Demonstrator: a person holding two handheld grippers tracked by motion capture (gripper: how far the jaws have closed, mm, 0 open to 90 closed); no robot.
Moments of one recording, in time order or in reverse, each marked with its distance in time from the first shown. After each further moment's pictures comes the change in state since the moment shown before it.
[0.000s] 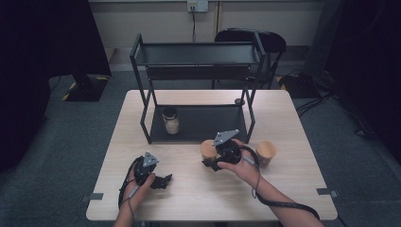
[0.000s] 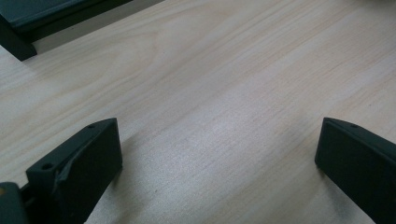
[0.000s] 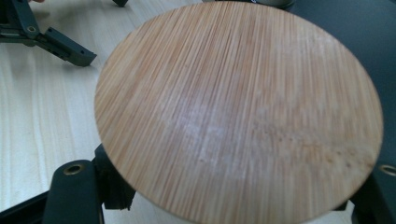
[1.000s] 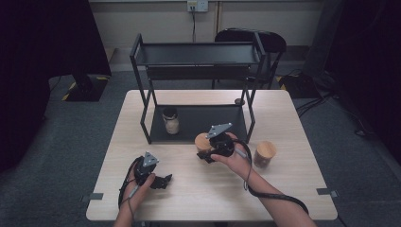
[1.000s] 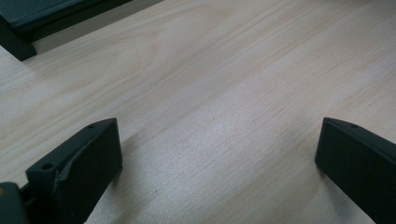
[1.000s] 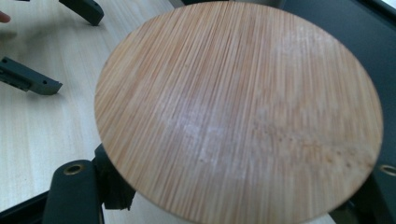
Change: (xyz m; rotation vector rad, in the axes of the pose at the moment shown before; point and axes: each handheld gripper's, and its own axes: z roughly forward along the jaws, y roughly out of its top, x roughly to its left) left arm 0.000 0.000 0.000 0.000 -0.001 0.001; right arm -0.014 0.019 0.019 -0.012 -0.029 0.014
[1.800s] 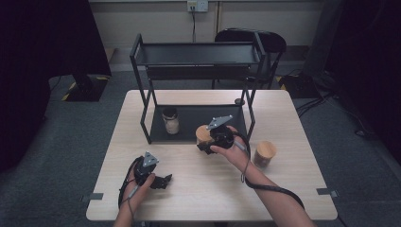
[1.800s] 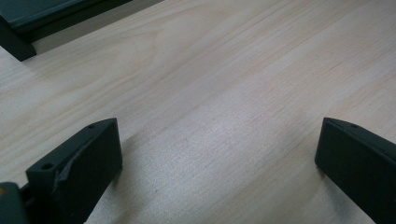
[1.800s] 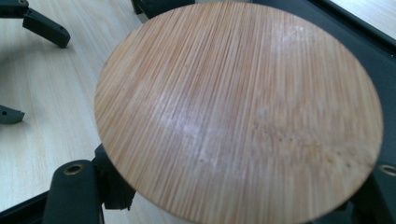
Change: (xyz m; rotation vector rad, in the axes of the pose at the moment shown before) left arm 0.000 0.000 0.000 0.000 0.000 0.004; right arm -0.023 0.011 0.004 -0.019 -0.036 0.053
